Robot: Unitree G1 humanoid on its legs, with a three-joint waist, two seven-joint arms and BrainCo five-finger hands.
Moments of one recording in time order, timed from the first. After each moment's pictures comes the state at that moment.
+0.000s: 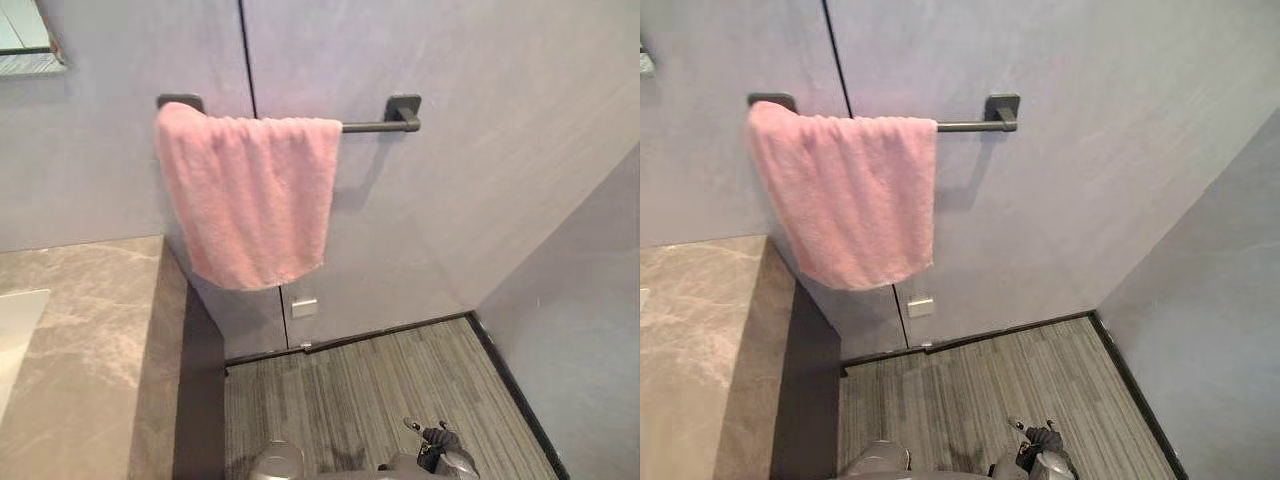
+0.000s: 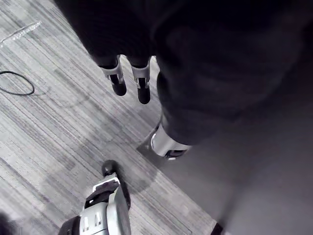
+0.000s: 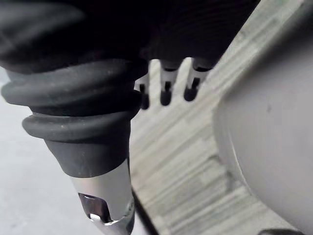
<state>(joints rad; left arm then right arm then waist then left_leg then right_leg) 0.23 0.05 0.60 1.13 -0.32 -0.08 0.16 0.01 0.08 -0.35 1.01 0.07 0.00 -0.19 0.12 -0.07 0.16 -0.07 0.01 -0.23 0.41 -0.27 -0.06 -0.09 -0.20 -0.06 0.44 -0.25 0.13</state>
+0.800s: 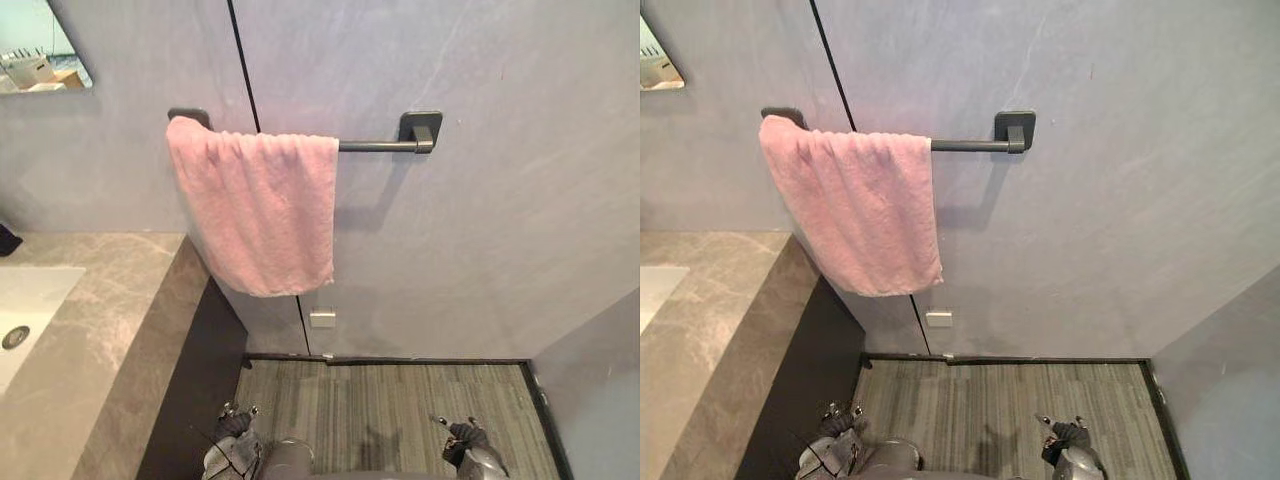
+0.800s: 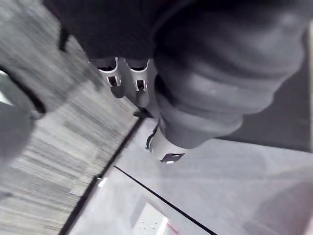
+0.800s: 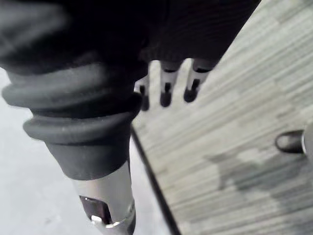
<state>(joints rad) 0.08 0.04 0.25 0.77 -0.31 -0.14 0.04 0.00 0.00 -0.42 0.96 0.07 0.00 -0.19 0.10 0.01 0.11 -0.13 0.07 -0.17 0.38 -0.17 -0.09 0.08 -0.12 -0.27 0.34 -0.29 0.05</state>
